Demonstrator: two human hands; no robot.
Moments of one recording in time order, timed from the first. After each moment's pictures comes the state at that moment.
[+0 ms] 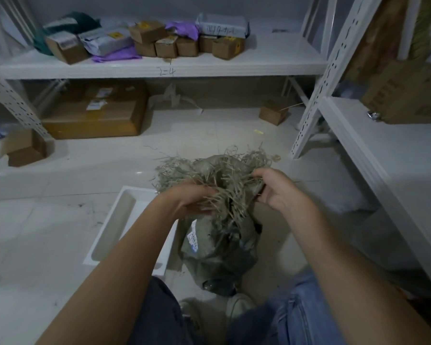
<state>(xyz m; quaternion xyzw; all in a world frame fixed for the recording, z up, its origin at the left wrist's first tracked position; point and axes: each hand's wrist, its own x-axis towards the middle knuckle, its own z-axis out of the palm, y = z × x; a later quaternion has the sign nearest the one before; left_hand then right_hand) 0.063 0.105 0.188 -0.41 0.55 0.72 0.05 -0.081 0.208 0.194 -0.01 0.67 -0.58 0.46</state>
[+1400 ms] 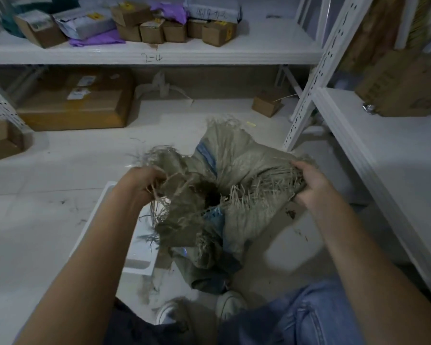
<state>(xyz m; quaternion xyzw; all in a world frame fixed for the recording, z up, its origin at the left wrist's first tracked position) 0.079 0.069 0.195 -0.57 0.45 0.67 -0.17 -0.151 0.249 0.178 0.10 0.60 -0.68 0.42</state>
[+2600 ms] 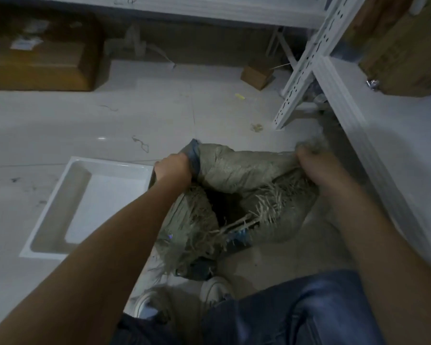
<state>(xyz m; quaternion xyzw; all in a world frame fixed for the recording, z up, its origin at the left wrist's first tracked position) -0.006 0.076 0.080 -0.44 0.88 0.15 0.09 -0.171 0.260 0.159 -0.05 0.93 -0.28 0.21</state>
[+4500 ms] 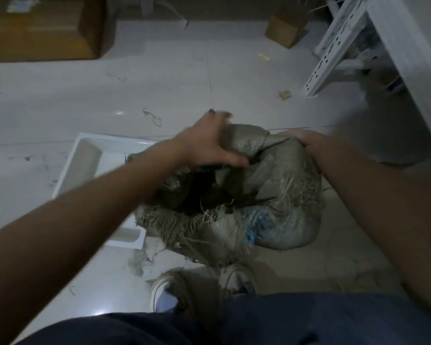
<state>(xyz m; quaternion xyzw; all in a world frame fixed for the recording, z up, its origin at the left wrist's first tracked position) -0.016 0.057 0.084 -0.28 0.90 0.32 0.10 -0.190 0.185 0.070 -0.11 0.79 -0.30 0.53</state>
